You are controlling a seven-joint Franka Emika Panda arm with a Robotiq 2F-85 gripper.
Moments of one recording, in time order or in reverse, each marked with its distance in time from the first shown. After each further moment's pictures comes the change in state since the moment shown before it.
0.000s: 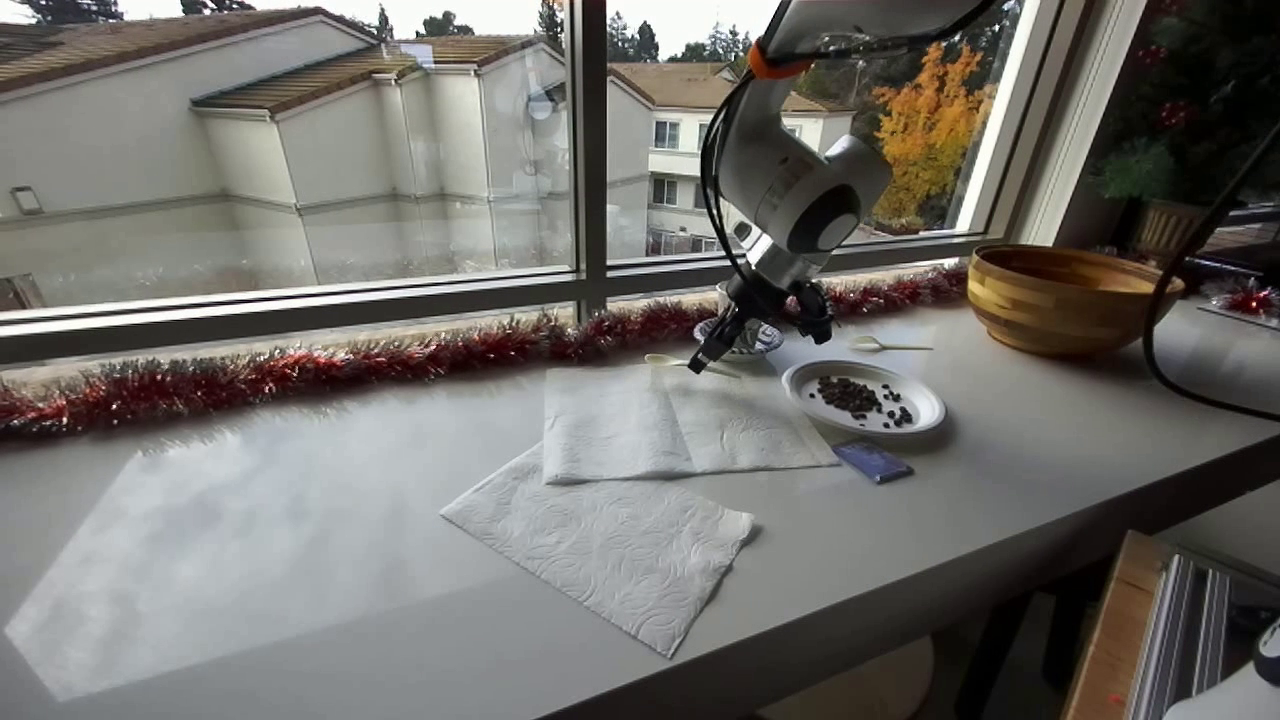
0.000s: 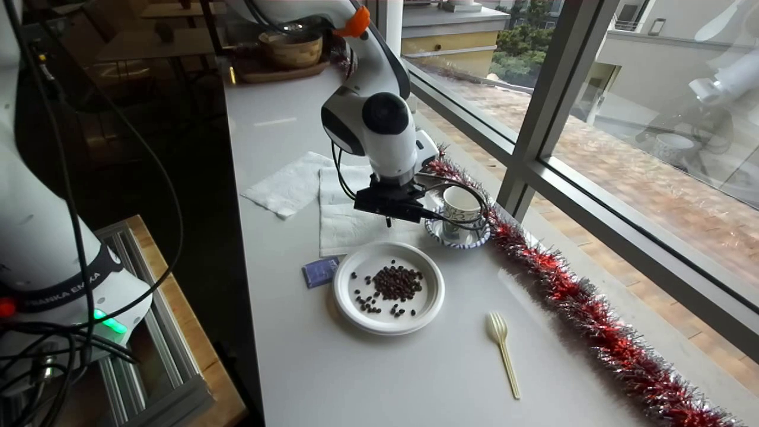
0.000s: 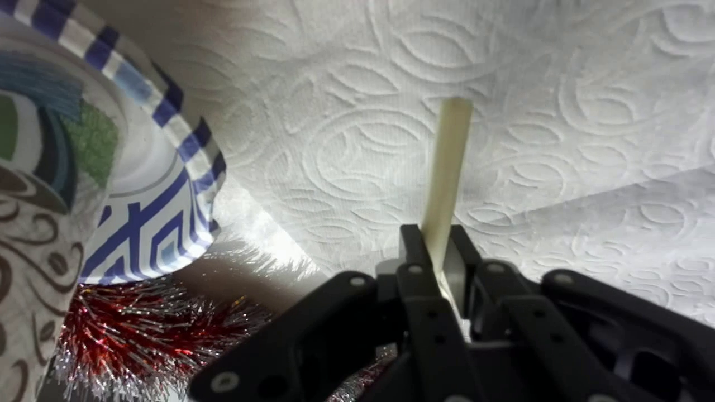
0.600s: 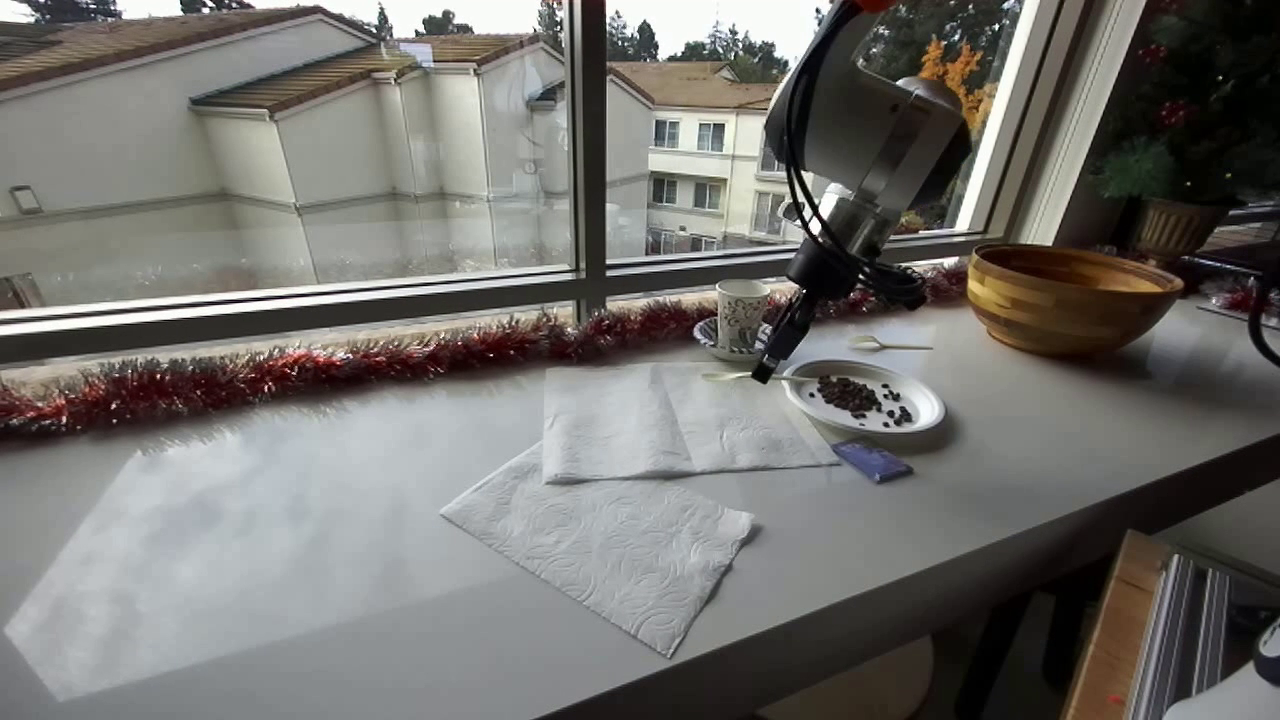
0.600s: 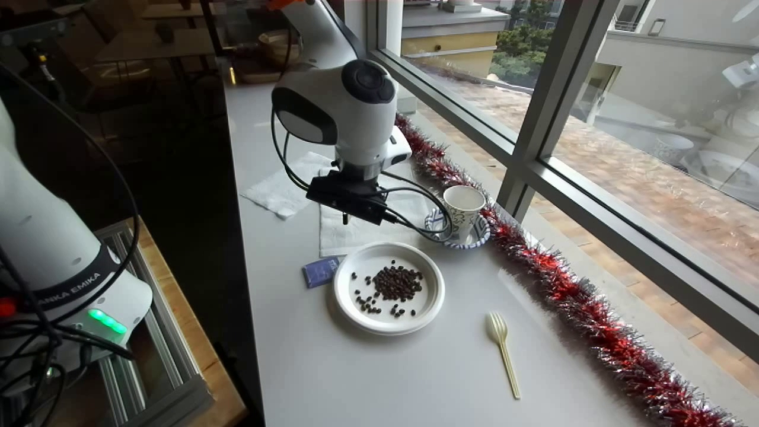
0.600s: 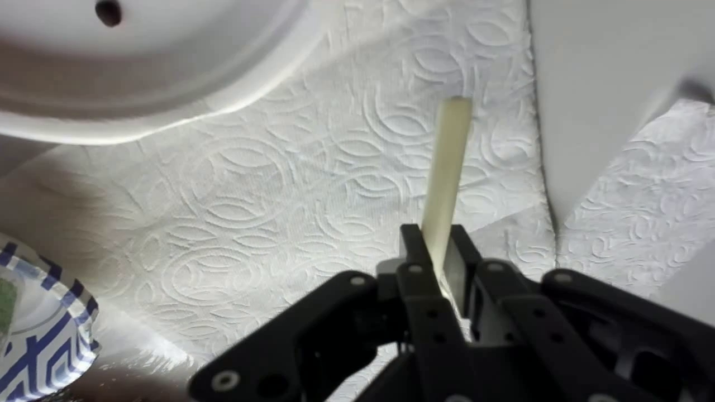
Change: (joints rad) arm -0.025 -0.303 -0.060 -0.301 -0.513 -0.154 0.394
